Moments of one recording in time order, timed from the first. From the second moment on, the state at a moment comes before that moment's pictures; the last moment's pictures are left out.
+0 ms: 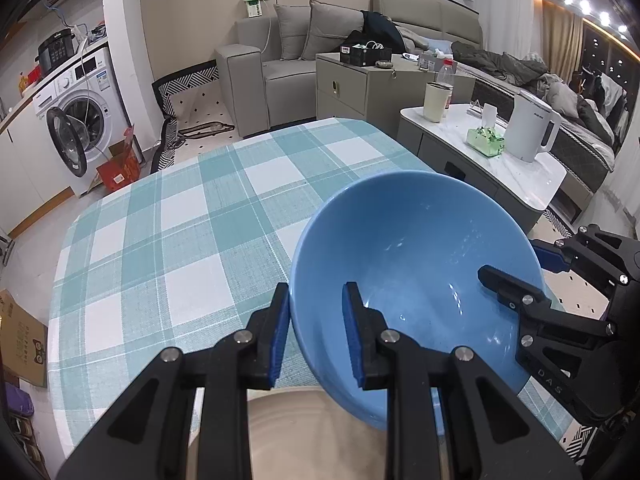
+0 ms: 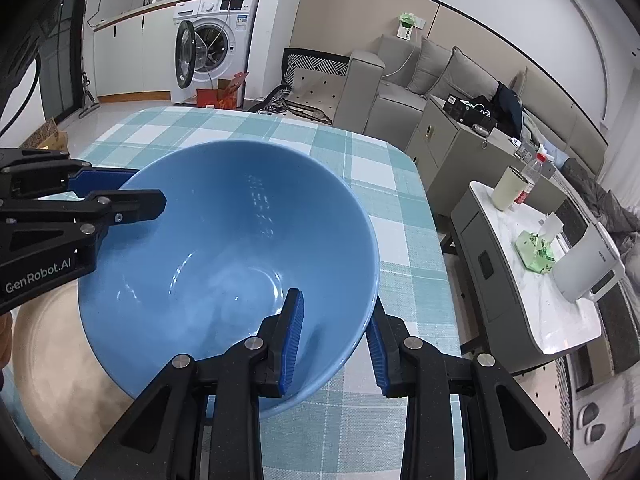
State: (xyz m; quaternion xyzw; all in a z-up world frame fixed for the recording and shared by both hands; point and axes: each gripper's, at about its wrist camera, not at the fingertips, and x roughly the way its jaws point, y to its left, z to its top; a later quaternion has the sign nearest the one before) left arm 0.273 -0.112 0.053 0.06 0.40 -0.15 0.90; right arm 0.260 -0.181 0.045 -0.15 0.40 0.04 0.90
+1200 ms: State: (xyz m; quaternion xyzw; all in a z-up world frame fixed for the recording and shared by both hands) left arm 0.267 -0.116 0.052 0.06 0.39 -0.16 0.90; right arm 0.260 -0.203 0.039 -0.09 0.38 0.05 0.92
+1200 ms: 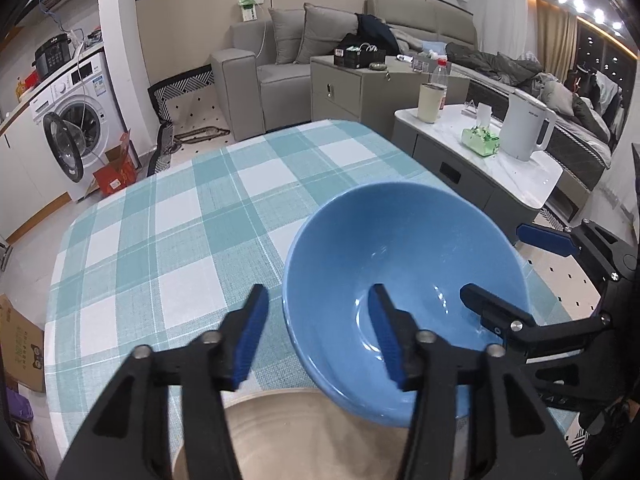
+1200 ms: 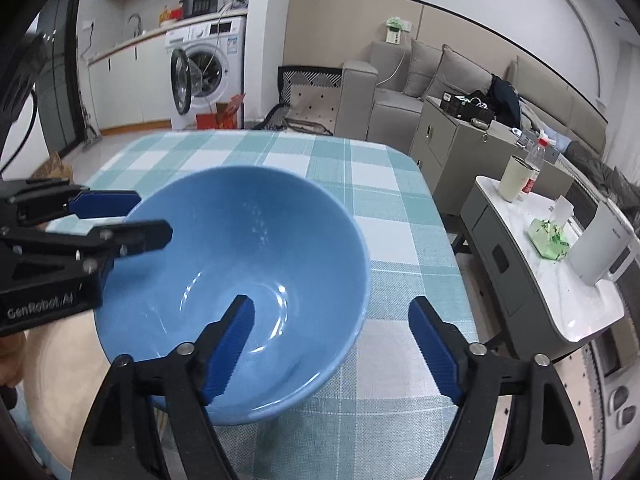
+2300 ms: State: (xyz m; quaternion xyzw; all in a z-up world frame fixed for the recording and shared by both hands) left arm 0.233 -0.100 0.053 0.03 0.36 -0.11 0.93; right arm 0.225 -0.250 0.058 -0.02 0.37 0.10 0.92
